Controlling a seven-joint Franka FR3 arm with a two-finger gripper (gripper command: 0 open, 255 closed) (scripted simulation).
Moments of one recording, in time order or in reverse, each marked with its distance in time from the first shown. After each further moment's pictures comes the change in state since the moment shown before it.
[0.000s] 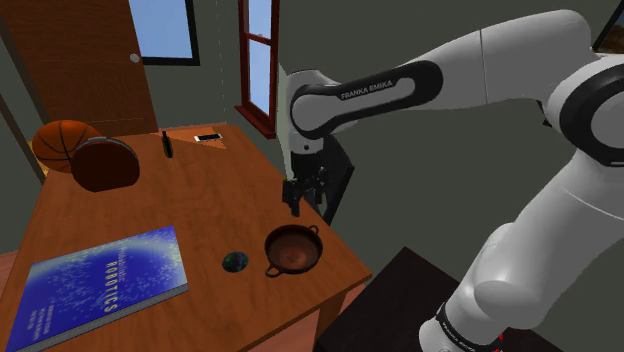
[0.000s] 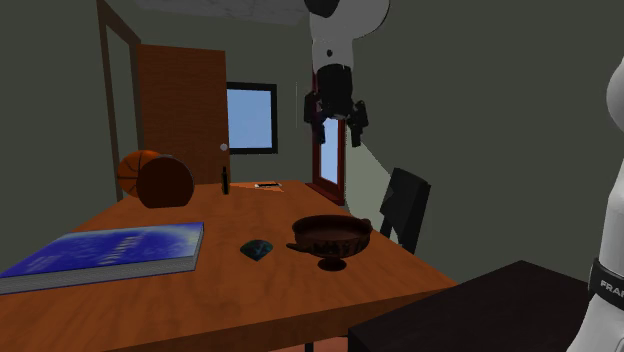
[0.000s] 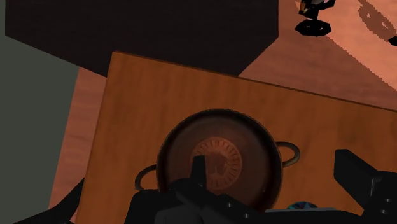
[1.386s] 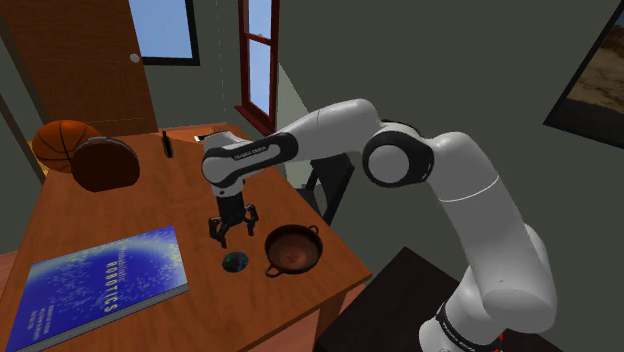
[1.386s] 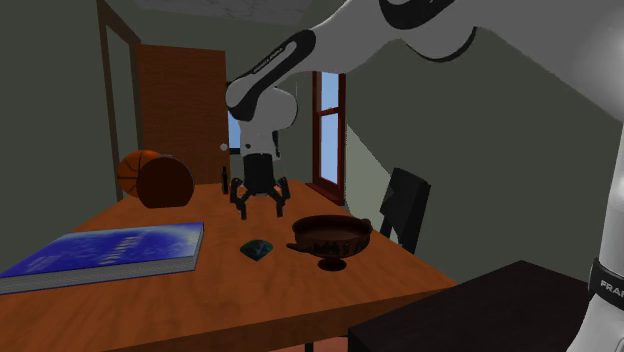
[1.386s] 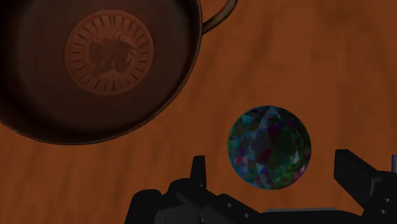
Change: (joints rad) arm 0.146 0.920 0.004 0.836 -0.113 -0.018 0.234
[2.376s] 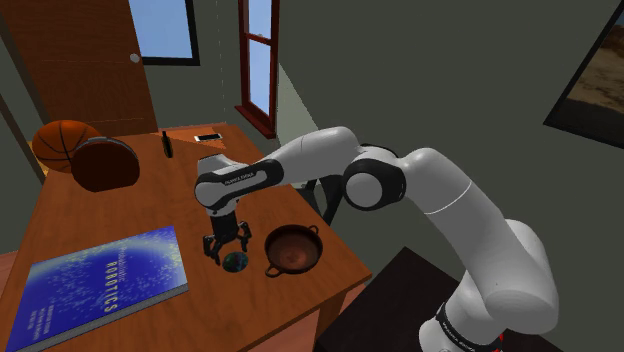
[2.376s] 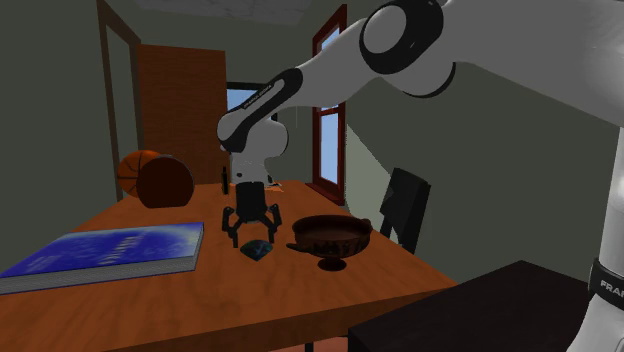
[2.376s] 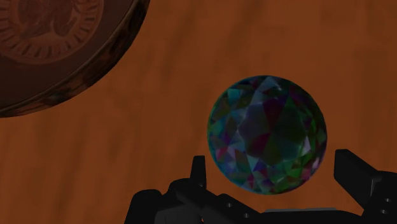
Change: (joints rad) arm 0.041 0.210 -0.011 0.182 -0.009 0.013 0.022
